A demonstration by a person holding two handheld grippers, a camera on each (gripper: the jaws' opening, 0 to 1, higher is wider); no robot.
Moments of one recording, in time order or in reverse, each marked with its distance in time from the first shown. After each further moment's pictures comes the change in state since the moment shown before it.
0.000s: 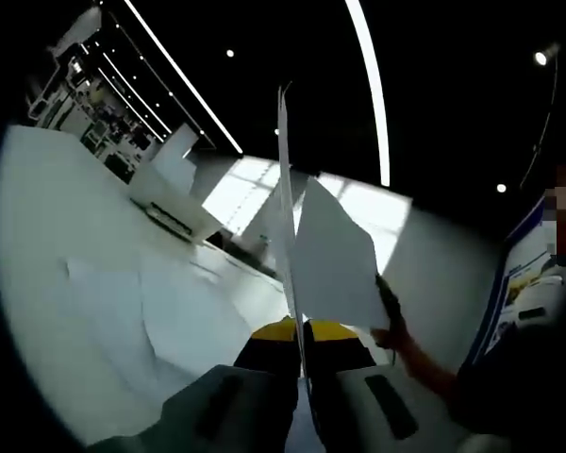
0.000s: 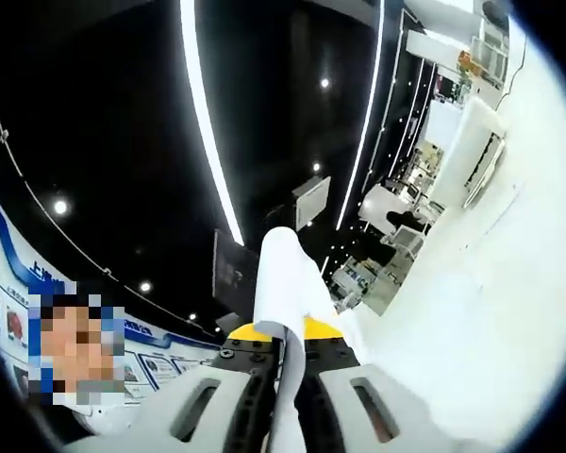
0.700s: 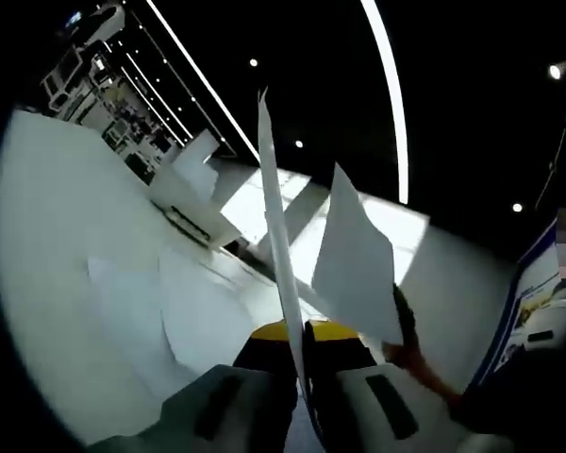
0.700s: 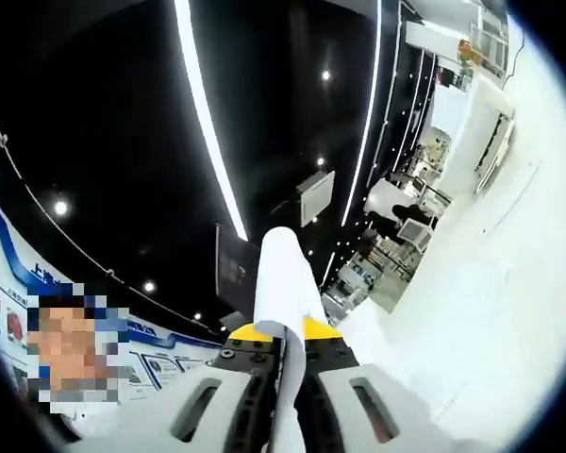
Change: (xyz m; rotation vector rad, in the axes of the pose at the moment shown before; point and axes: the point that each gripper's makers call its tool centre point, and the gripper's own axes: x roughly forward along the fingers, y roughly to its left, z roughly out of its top) left arm -0.004 0.023 0.013 -0.063 -0.065 0.082; right arm 0.047 0.002 -0.033 -0.004 -0.007 -0.001
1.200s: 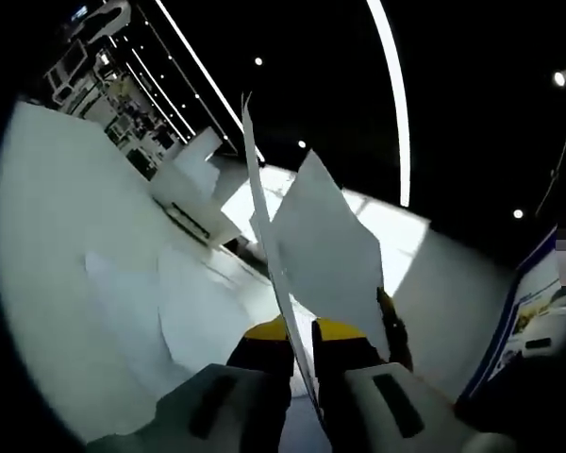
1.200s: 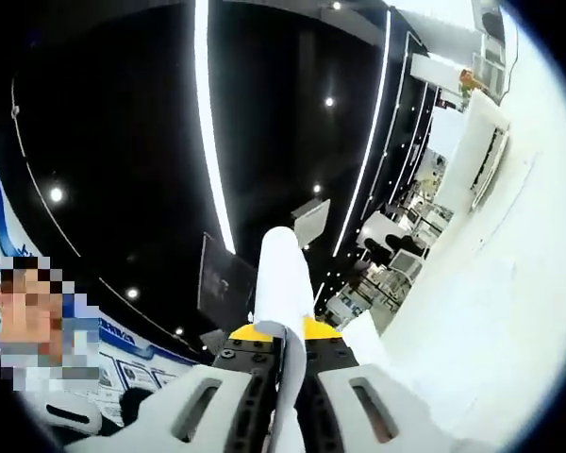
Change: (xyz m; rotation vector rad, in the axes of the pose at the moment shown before) left arm 0.002 0.000 0.000 -0.030 0.000 -0.005; right arm 0.023 -0.039 -0.019 -0.067 -0.161 -0.027
